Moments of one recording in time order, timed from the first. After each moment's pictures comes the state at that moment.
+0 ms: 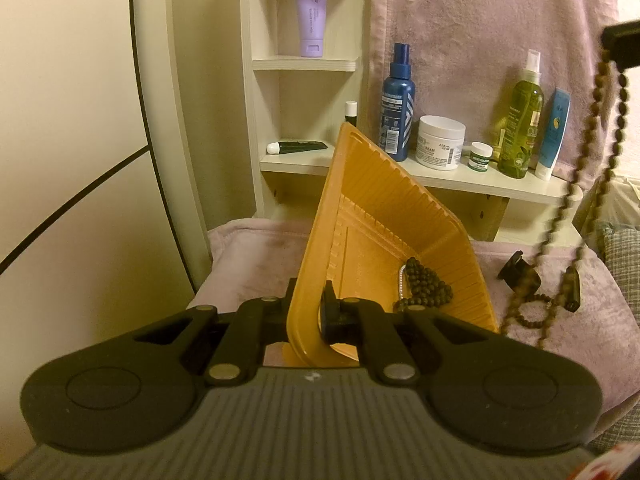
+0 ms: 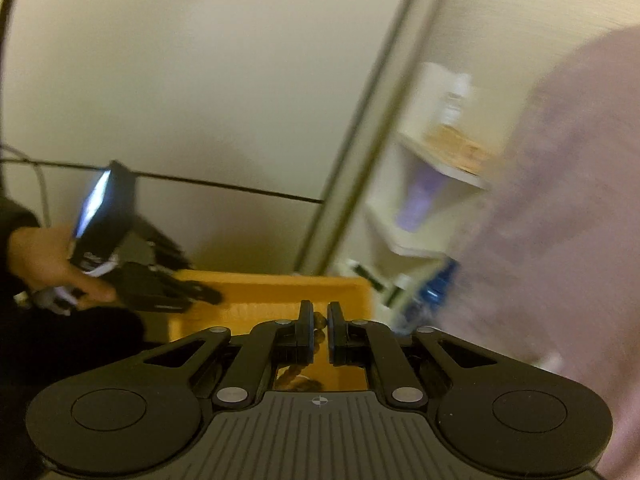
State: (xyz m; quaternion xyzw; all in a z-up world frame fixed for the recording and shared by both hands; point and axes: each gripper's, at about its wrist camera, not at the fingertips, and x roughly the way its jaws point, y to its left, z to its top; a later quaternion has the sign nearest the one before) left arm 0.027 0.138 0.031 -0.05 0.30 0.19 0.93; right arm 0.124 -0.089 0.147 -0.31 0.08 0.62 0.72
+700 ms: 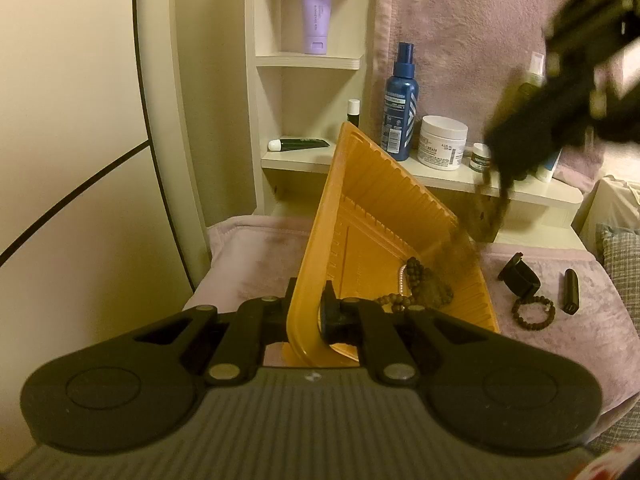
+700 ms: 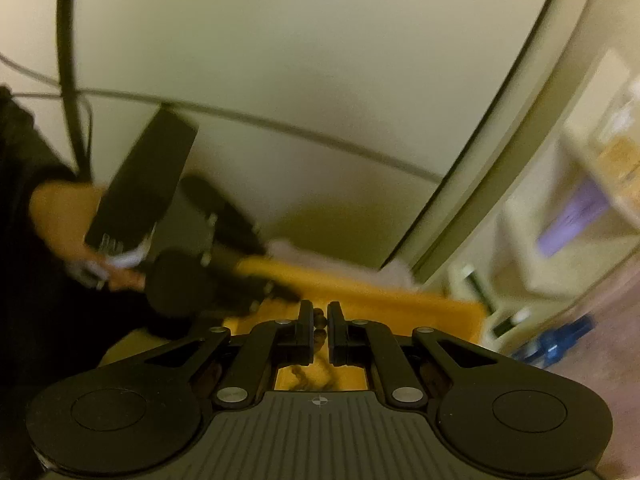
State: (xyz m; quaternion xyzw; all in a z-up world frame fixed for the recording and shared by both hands) left arm 0.027 0.144 0.030 -0.06 0.30 0.19 0.93; right arm 0.124 0.015 0.107 -0.41 0.14 0.70 0.57
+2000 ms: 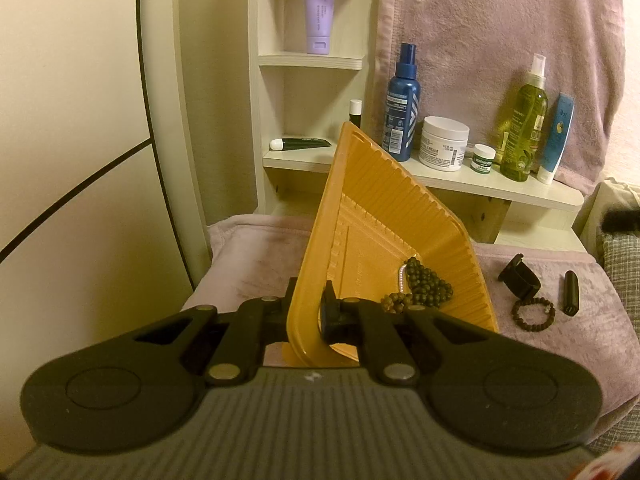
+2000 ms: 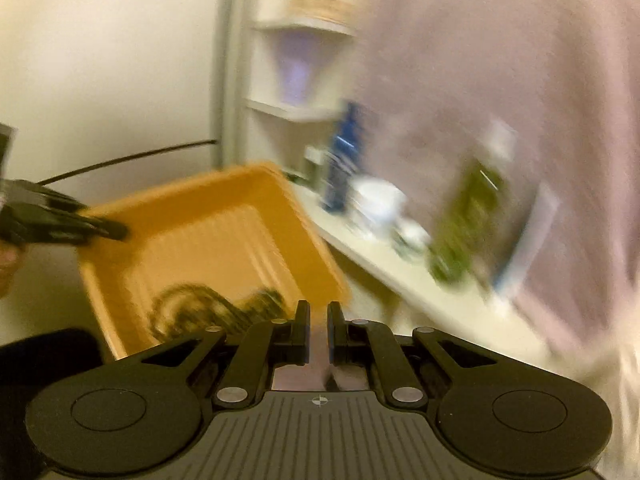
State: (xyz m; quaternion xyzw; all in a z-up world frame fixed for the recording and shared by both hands) left arm 0.026 0.146 0.029 -0.07 0.30 0.19 0.93; right arm 0.172 -0.144 0.027 -0.16 0.21 0.46 0.85
